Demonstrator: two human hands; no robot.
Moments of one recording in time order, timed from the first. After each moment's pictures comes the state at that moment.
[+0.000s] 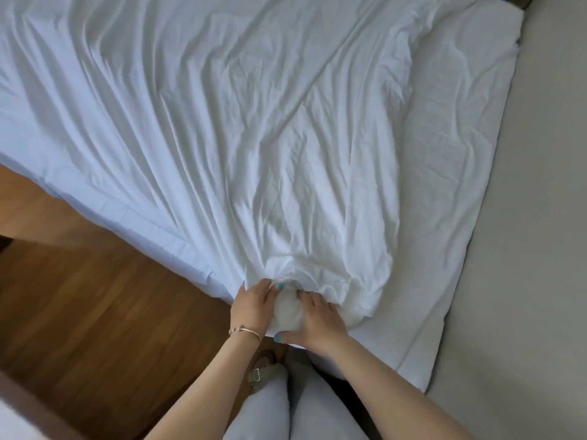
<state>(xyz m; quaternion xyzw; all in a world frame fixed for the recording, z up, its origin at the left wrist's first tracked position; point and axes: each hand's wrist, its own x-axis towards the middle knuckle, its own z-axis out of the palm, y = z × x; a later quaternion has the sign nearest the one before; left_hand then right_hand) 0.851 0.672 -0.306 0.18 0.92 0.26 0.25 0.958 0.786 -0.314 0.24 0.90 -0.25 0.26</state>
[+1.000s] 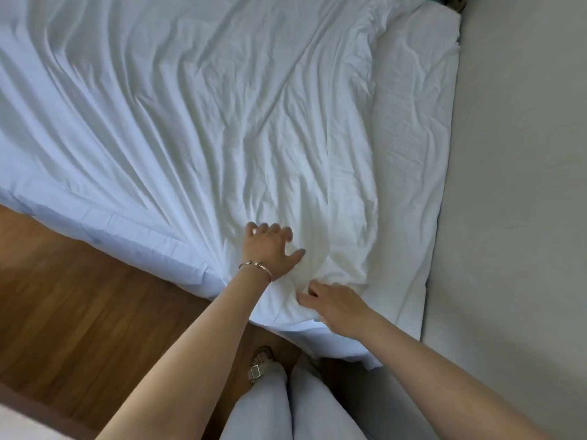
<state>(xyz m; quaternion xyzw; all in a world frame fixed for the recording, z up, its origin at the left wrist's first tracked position) 0.807 0.712 -0.249 0.45 0.88 0.04 0.18 0.988 0.786 -0.259 0.04 0.98 -0.09 0.20</state>
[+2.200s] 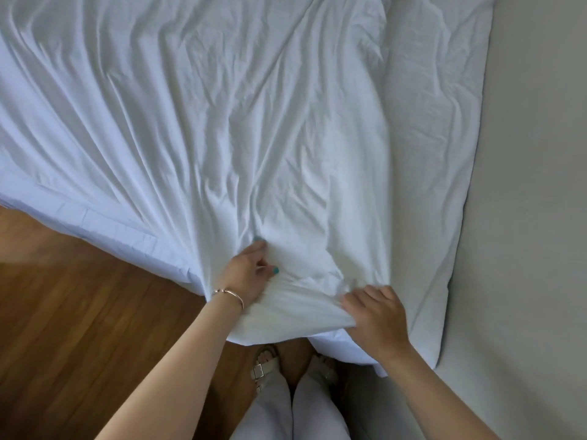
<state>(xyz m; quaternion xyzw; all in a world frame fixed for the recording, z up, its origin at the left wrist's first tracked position) 0.813 0.692 -0.345 0.31 0.86 0.28 0.28 1.051 0.829 -0.329 0.17 0.98 -0.02 -0.14</state>
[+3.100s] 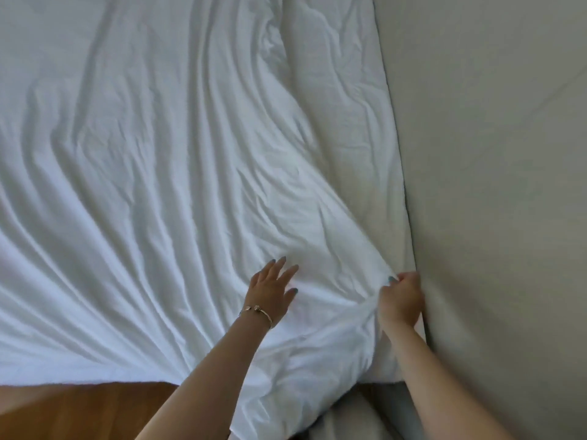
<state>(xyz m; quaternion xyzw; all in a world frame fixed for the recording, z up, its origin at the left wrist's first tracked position) 0.811 0.847 -0.320 0.59 0.76 -0.02 0.28 1.033 0.938 -0.310 0.80 0.51 -0.29 -0.12</state>
